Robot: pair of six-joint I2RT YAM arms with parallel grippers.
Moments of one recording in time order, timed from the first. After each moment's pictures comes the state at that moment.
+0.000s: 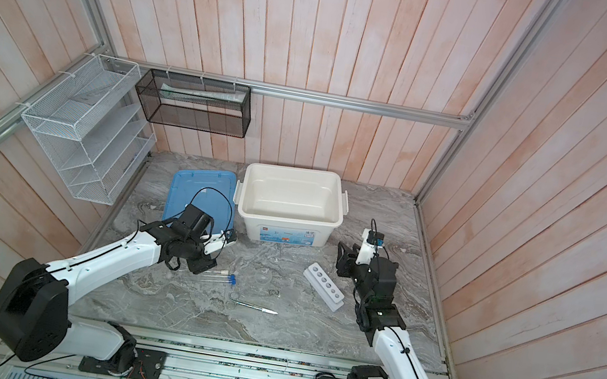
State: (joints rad) left arm -0.45 1.40 0.91 -0.61 0.02 0.63; right arm 0.21 0.92 0.45 0.21 -0.13 0.28
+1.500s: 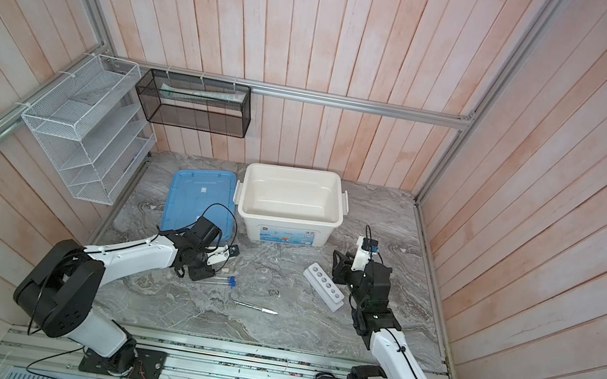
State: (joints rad) left arm -0.47 1.54 0.82 -0.48 -0.11 0.75; right arm 0.22 0.94 0.37 0.25 -0.16 0.32
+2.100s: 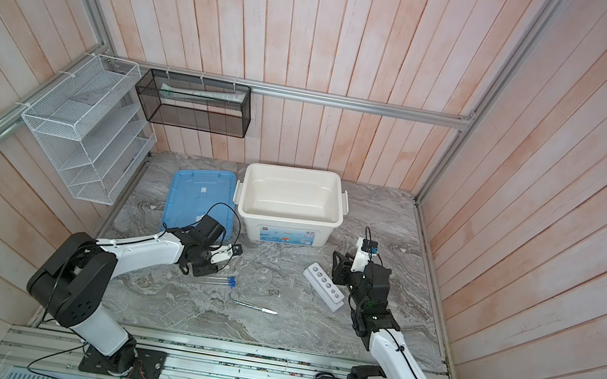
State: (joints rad) left arm -0.47 1.63 0.88 -0.46 -0.10 0.76; right arm 0.22 0.95 0.35 0.29 -0.16 0.33
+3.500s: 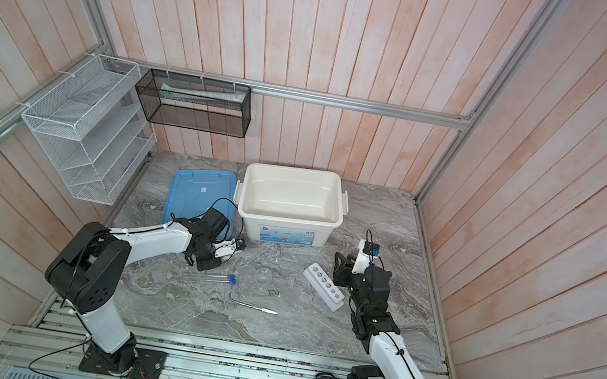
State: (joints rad) left arm -0.44 1.72 1.00 -0.56 -0.05 0.75; right arm 0.22 0.93 0.33 0.30 -0.12 0.33
